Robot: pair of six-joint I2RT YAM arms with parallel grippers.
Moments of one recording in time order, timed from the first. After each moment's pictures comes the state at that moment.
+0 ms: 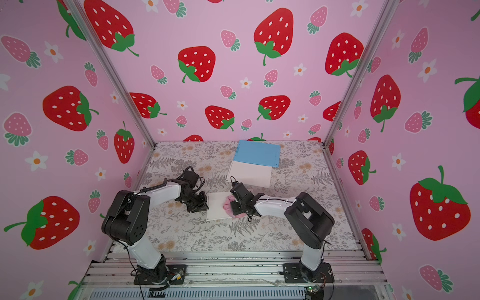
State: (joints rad) left arm -0.28 1.74 0.98 -0.63 0.38 -0.70; right arm 0.89 1.81 1.01 -0.15 0.05 0.45
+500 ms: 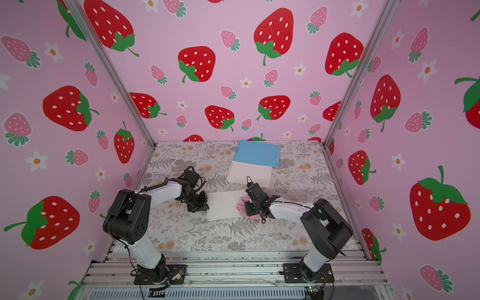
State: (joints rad) left arm -0.28 1.76 0.99 -0.64 0.38 -0.68; right arm 0.83 1.69 0.88 -0.19 0.02 0.43
